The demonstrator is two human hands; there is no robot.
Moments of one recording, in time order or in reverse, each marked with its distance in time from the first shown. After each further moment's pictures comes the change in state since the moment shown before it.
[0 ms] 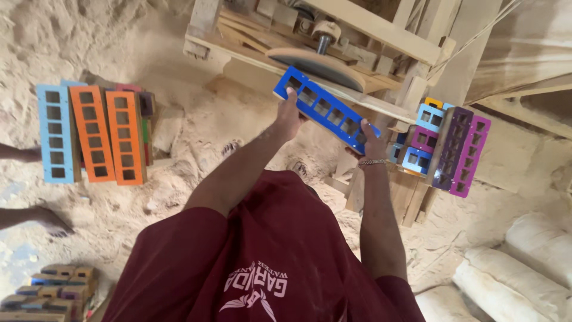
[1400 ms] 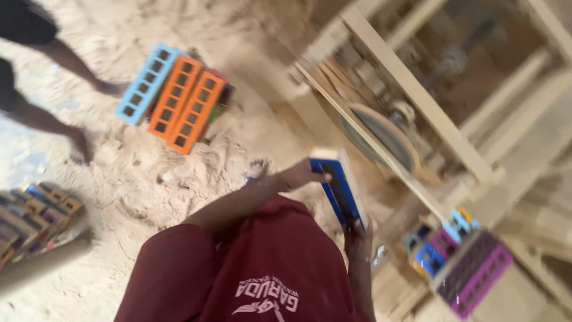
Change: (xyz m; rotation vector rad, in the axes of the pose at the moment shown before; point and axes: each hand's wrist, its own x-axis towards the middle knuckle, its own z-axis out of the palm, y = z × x) left_hand -0.166 0.058 -0.058 0.431 -0.450 0.296; right_hand -0.033 0.125 -0.028 0.209 -0.554 -0.109
